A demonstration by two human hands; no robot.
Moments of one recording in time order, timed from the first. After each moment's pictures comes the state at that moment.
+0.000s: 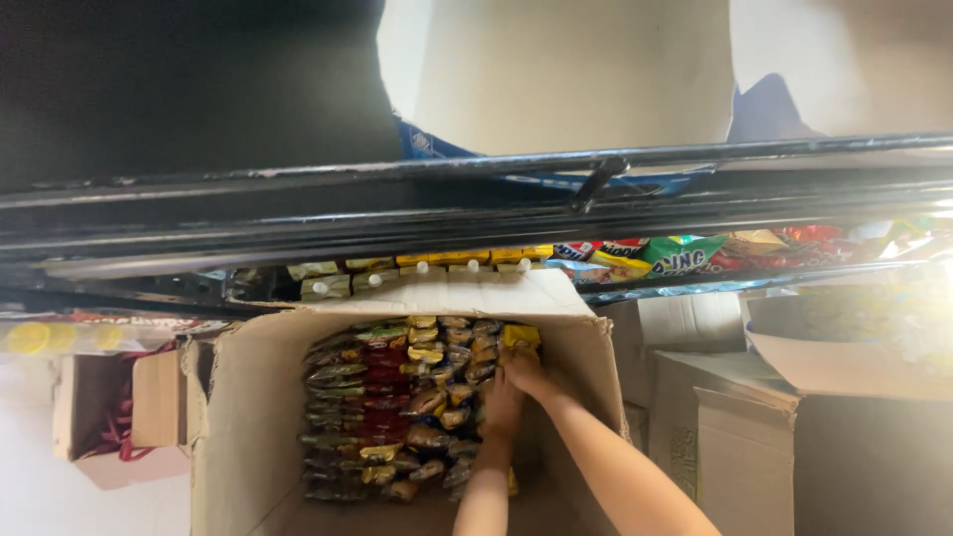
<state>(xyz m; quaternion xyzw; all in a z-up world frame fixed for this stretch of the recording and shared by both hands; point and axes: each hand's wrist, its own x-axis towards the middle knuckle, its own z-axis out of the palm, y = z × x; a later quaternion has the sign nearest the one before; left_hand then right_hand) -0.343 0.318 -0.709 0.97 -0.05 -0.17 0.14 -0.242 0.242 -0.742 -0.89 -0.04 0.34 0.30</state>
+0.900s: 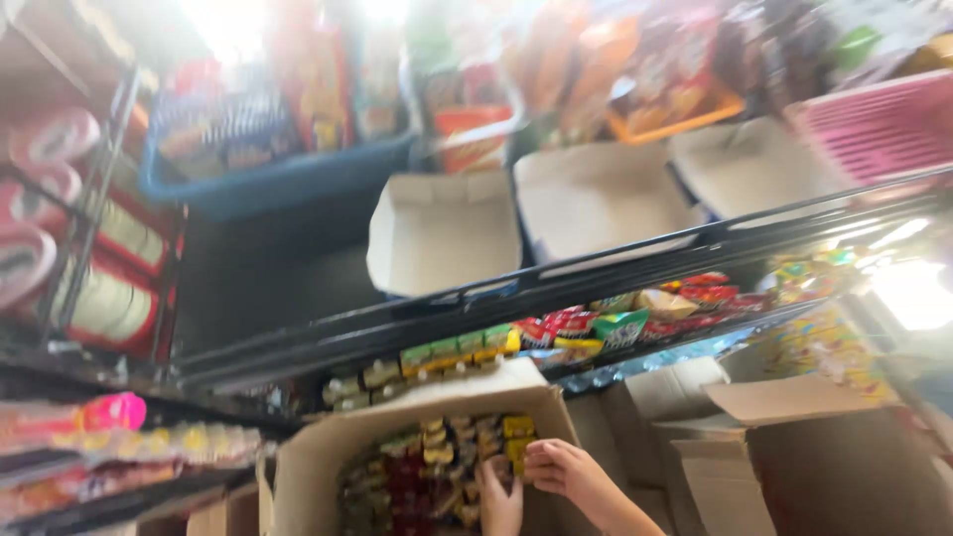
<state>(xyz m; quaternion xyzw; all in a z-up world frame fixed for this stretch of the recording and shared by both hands) -0.358 0.351 -0.488 0.81 0.17 0.03 0.55 -0.308 0.187 -0.321 -0.48 0.18 0.36 0.78</state>
